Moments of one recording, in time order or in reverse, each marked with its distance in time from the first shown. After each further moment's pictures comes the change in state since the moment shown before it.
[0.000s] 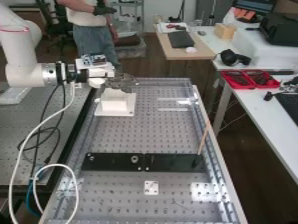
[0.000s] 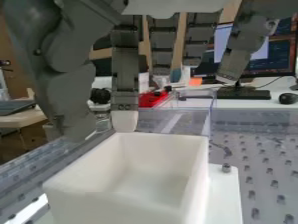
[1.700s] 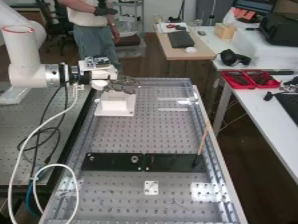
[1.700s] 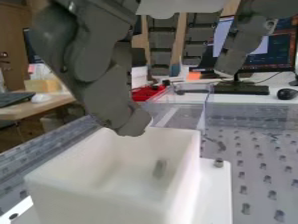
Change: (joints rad) arm -0.024 -0.035 0.038 -0.035 -0.023 -0.022
